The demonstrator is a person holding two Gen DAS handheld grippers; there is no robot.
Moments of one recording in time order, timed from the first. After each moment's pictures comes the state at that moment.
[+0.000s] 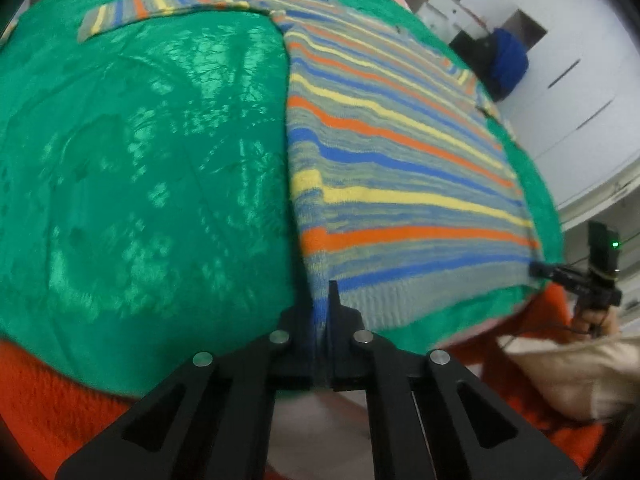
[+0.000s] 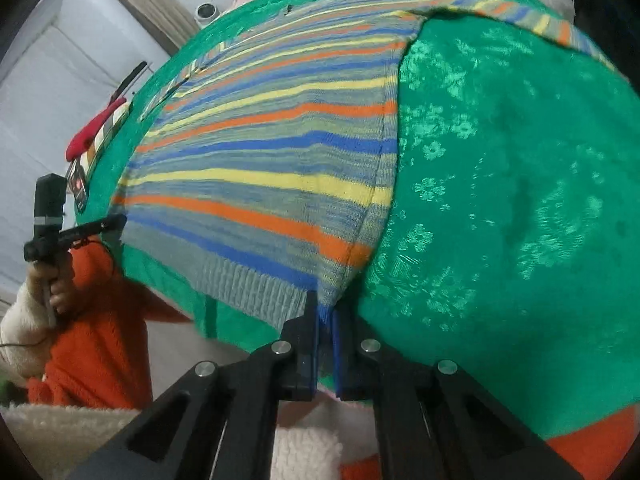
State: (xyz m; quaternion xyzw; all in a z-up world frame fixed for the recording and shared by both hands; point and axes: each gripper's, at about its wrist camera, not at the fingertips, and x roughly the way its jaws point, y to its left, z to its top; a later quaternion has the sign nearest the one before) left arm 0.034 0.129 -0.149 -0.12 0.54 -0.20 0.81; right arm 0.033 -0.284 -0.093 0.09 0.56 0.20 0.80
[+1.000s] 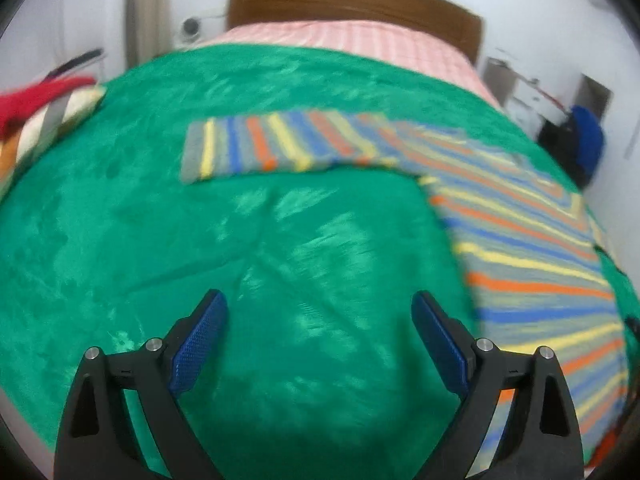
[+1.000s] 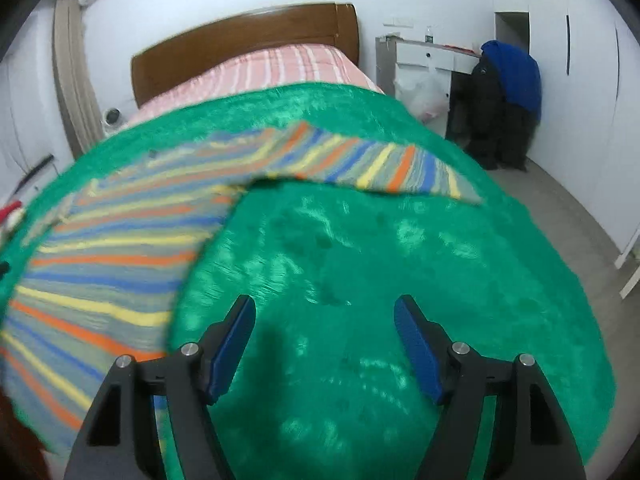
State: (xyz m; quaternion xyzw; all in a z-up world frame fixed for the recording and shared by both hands) left arm 0.145 0.194 -0.141 -0.09 0.40 0.01 0.91; right arm 0.106 -0.348 -0.085 0.04 0.37 -0.05 0.93
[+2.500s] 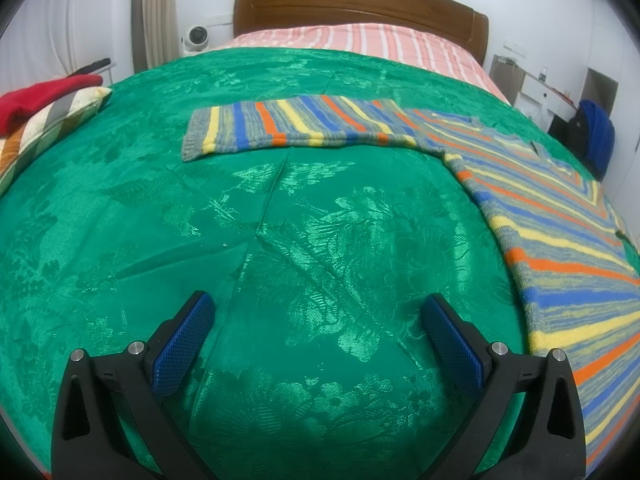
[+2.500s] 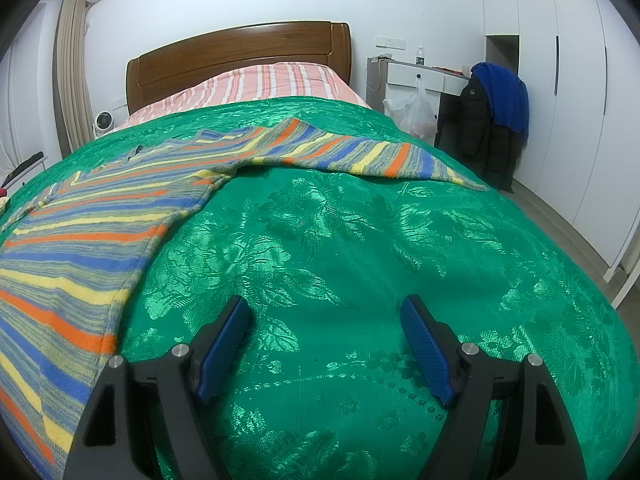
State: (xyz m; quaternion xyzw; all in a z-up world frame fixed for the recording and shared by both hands) left arm 0.140 0.189 -0.162 -0.06 0.38 0.02 0.92; right arm 0.094 -0.345 -0.112 0.02 0.31 -0.07 0.95
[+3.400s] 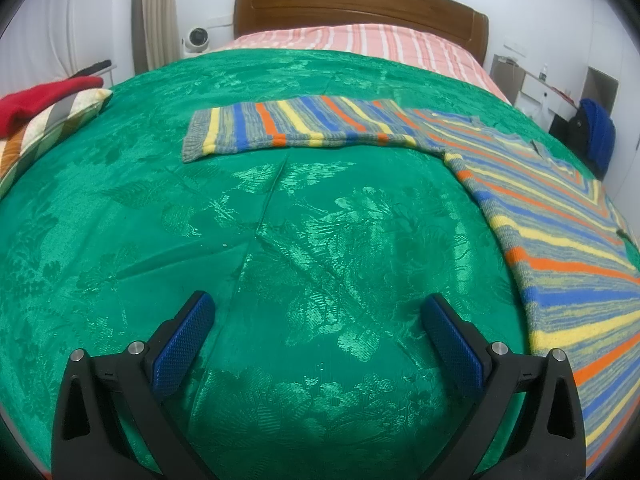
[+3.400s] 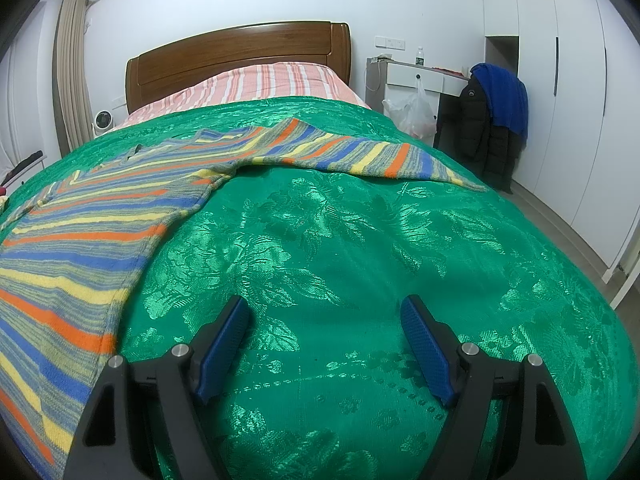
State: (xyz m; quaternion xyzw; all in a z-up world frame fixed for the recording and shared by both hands) left arm 0.140 0.189 -0.162 -0.06 0.38 0.02 0.92; right arm 0.093 -0.344 -0.112 0.02 0.32 -0.07 0.95
